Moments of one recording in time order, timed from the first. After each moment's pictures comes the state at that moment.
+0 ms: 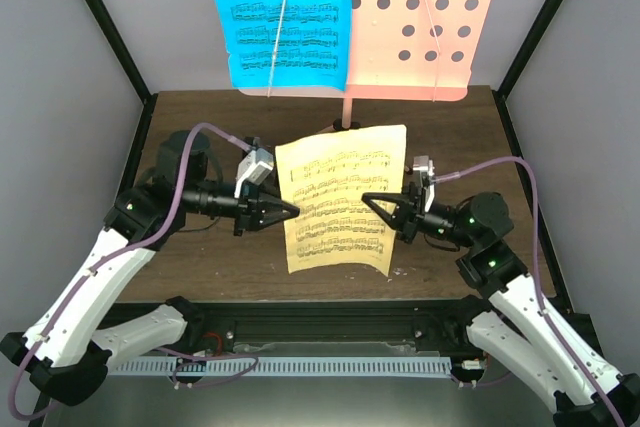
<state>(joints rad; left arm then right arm) -0.59 0.99 1.27 -0.74 0.94 -0.04 0.53 0.63 0.62 0.21 -0.75 0.56</state>
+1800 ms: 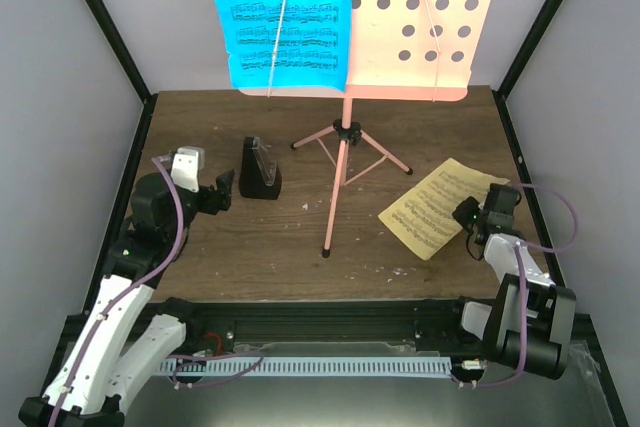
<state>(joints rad) -0.29 0.68 0.79 -0.43 0.00 -0.10 -0.28 1.15 0.44 -0.10 -0.17 0.53</state>
